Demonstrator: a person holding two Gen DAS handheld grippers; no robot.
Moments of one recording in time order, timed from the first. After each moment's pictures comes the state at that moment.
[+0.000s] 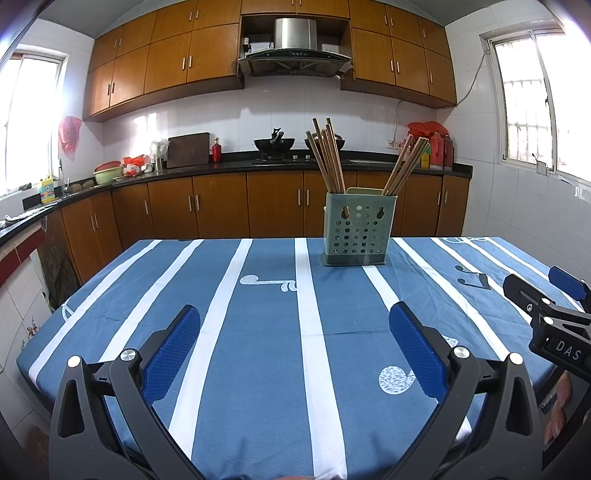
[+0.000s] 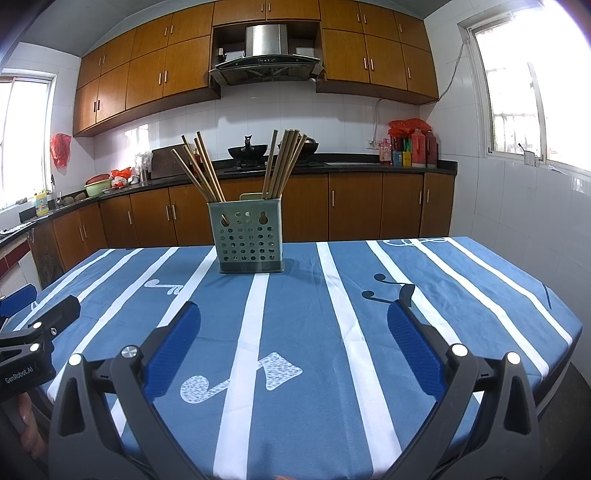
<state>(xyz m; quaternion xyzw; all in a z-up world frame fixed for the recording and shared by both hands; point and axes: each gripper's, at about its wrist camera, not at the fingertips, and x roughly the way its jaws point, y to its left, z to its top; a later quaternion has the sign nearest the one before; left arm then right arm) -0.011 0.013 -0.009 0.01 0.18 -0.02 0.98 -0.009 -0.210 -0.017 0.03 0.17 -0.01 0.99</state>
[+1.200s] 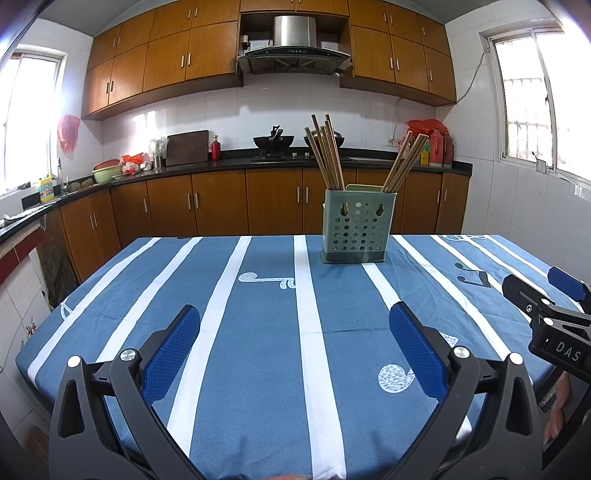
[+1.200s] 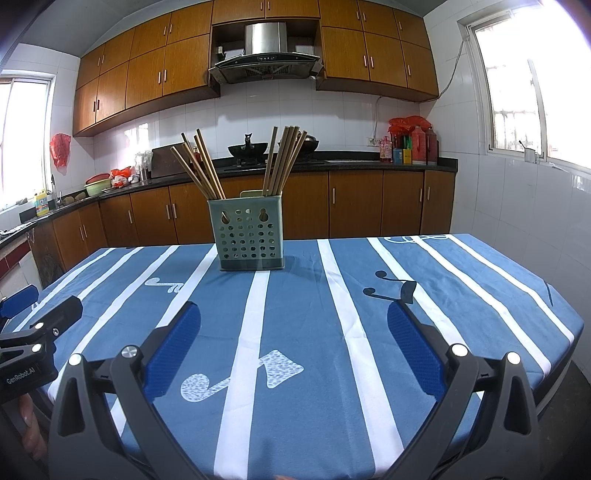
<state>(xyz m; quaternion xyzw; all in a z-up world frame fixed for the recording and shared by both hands) -0.011 0.013 -0.006 0.01 0.18 -0.02 0.98 -0.009 -0.210 -0.018 0.03 0.17 -0.01 0.98</state>
